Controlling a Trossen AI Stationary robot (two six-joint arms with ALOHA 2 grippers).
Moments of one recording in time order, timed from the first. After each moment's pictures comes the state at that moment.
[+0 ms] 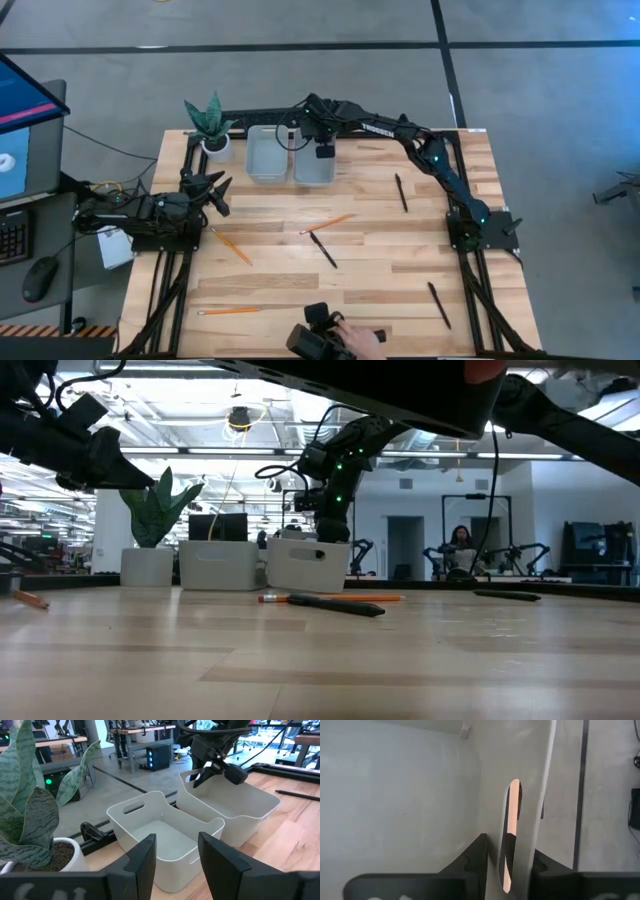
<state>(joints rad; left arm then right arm) -0.06 0.01 0.14 -0.42 -0.91 -0.21 -0.54 2.41 2.17 -0.82 0.14 -0.77</state>
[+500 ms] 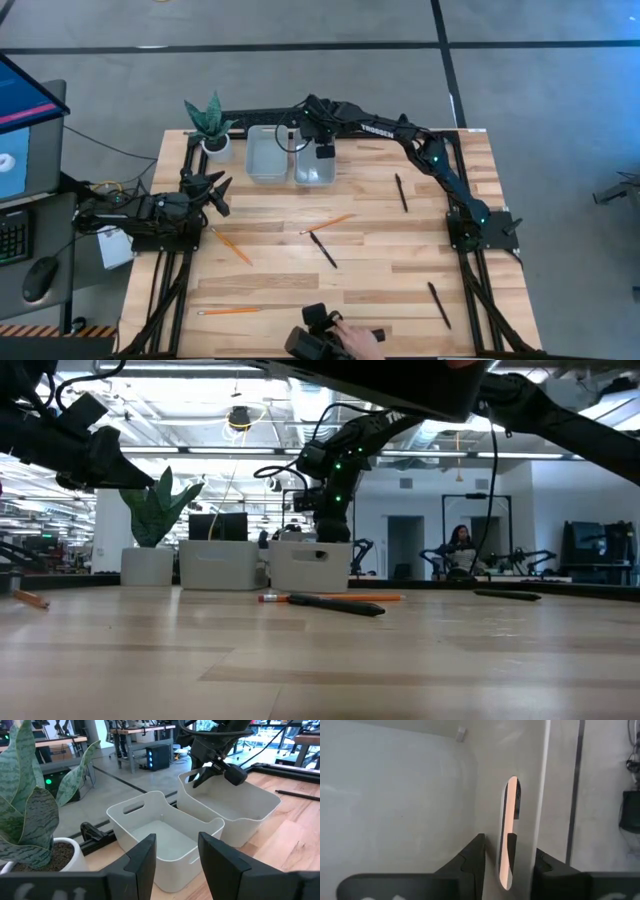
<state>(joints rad) -0.06 0.01 0.14 -0.42 -0.91 -0.21 -0.53 2.41 2.17 -0.81 0.17 -0.81</state>
